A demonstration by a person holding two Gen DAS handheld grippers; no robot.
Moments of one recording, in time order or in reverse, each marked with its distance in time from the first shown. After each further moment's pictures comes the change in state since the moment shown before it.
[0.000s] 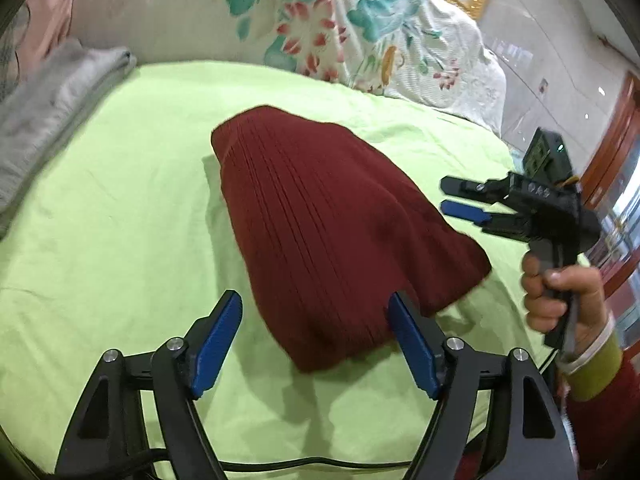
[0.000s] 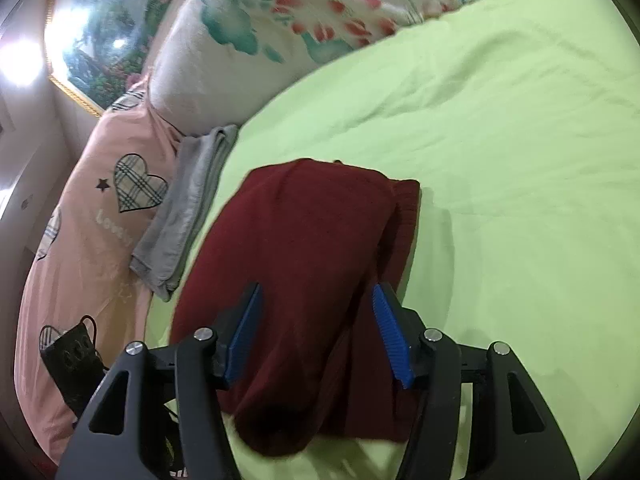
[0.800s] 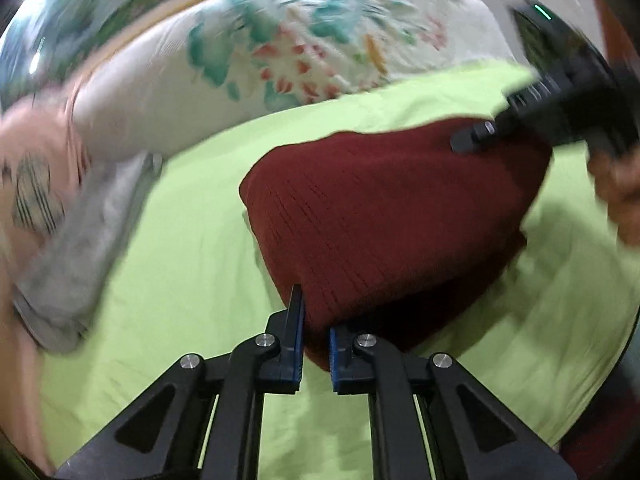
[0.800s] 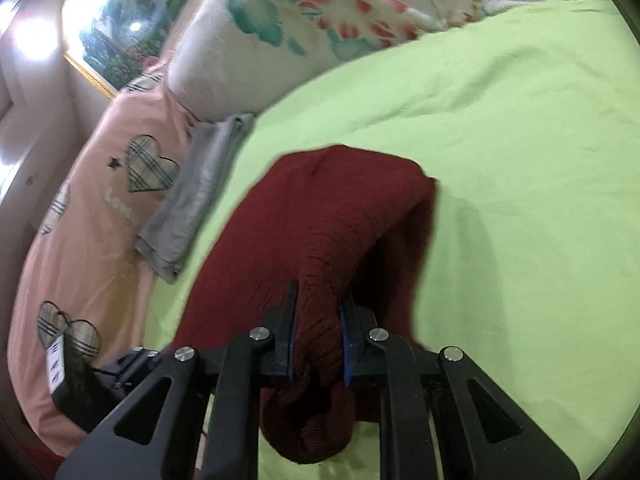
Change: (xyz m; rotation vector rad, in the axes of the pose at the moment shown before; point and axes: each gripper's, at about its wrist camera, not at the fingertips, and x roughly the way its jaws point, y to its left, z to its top) left arm 0.037 -0.077 -0.012 0.420 -0.094 0.382; right arm 0.000 0.007 -0.006 -0.066 0.040 -0.034
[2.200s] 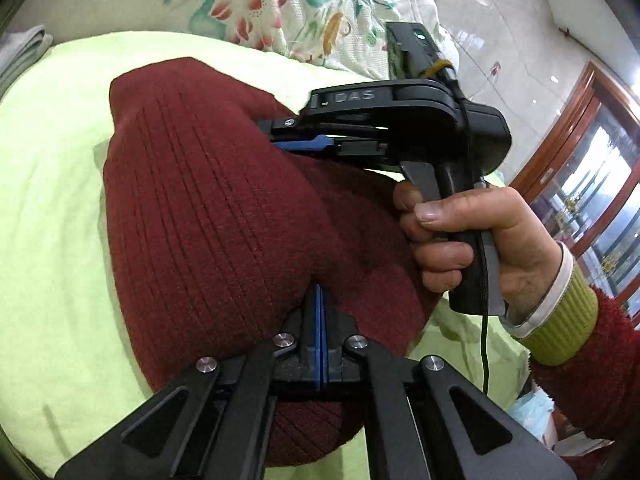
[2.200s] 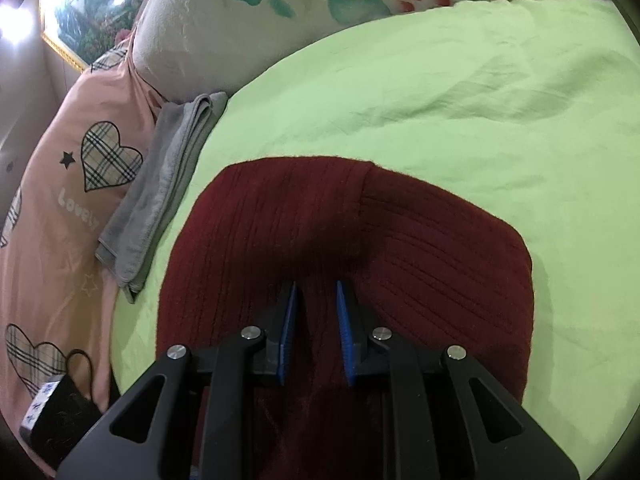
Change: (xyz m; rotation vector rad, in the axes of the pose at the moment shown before) left arm 0.105 0.028 0.024 -0.381 0.104 -0.677; right arm 0.121 0.008 0.068 -0.029 0.070 -0.004
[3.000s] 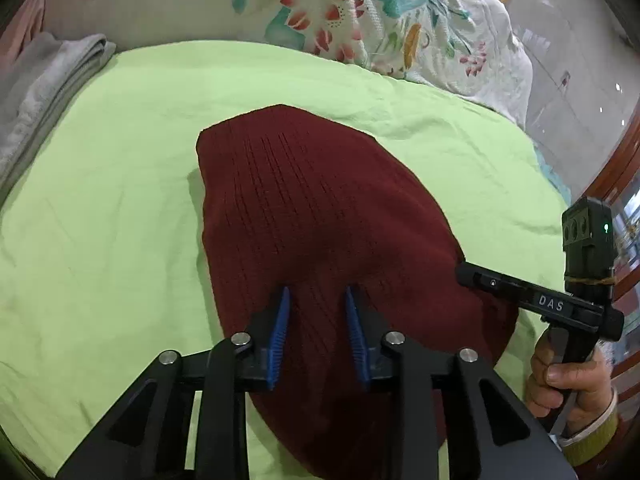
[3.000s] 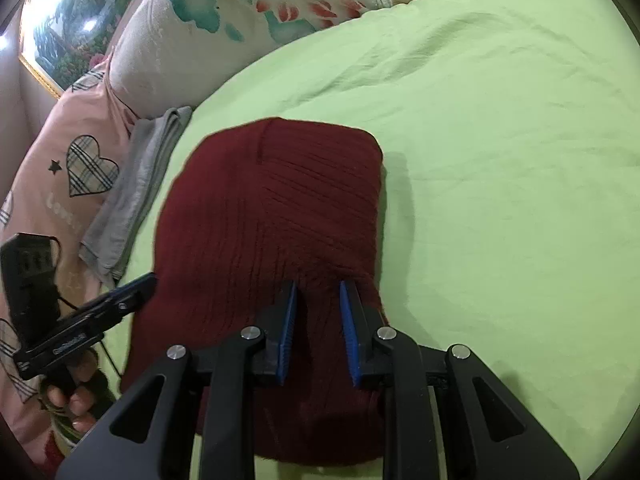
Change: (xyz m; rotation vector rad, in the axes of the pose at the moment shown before) left arm -0.015 0.026 0.052 -0.064 0.018 0.291; right arm -0.078 -0.030 -0.084 0.091 -0.079 -0.150
